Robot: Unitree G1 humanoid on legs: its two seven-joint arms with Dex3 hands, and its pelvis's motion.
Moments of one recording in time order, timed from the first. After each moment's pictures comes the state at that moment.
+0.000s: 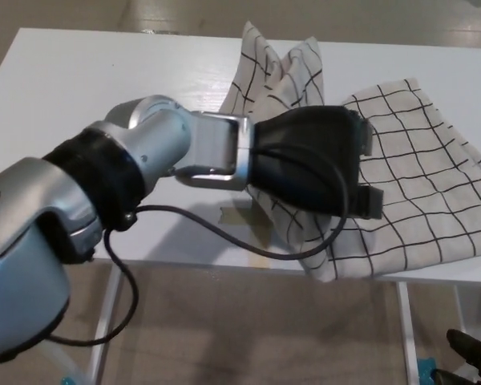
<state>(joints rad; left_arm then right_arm) -1.32 0.38 -1.09 0.75 1.30 -0.74 0.70 0.19 -0.11 -0.20 0.50 0.06 -0.42 0.08</state>
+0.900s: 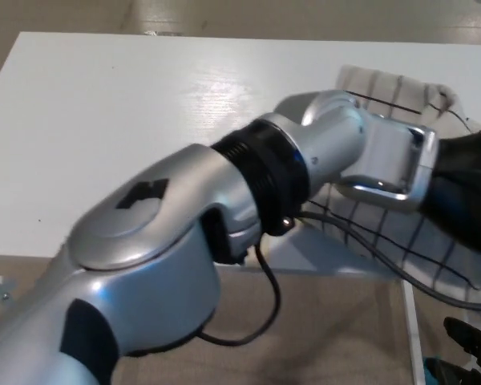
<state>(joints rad) -1.46 -0.03 -1.07 0.92 1.27 -0.76 0.57 0.19 -0.11 -0.20 0.45 0.10 -0.40 0.12</state>
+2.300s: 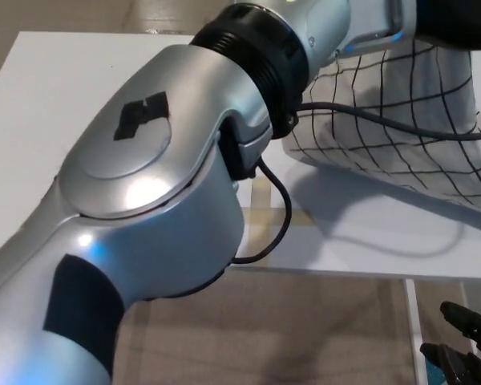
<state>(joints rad) -1.74 0.00 -1.04 1.29 1.28 -0.42 0.65 0.18 -0.11 -0.21 0.34 0.14 -0.29 0.17</state>
